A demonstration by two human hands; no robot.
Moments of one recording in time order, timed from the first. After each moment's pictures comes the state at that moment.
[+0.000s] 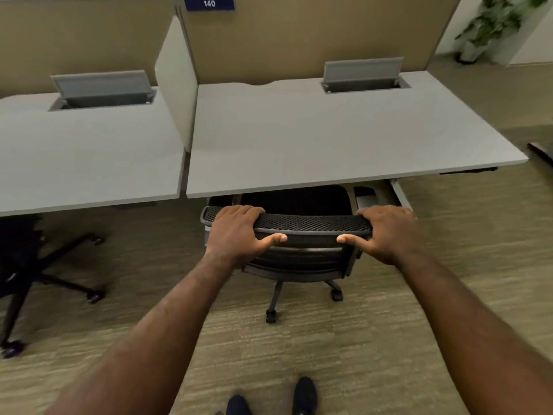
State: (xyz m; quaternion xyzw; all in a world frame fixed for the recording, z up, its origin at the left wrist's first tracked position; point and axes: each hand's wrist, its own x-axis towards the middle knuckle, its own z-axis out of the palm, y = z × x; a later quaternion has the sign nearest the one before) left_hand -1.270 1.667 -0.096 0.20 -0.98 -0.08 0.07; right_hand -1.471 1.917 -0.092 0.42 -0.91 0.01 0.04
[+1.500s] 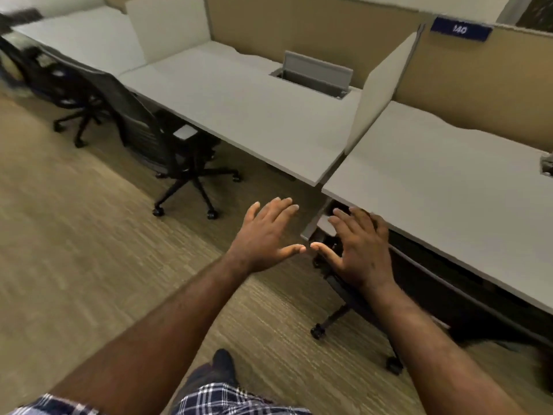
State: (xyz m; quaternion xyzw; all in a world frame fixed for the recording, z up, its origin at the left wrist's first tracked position) left_hand -1.112 1.638 -0.110 0.45 -0.88 -0.07 0.14; right_hand -1.333 1.705 -0.103 0.74 -0.66 0.13 0.06
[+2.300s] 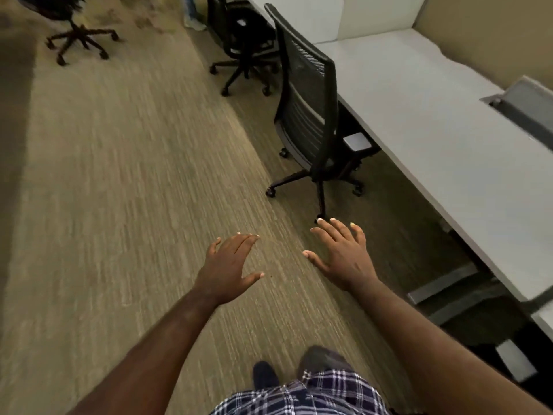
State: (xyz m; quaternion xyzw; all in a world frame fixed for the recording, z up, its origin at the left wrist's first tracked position) left_hand -0.657 1.571 -0.195 0.71 -0.68 -0.13 0.12; right_hand -0.910 1.447 -0.167 0.90 -0.43 0.01 -0.08
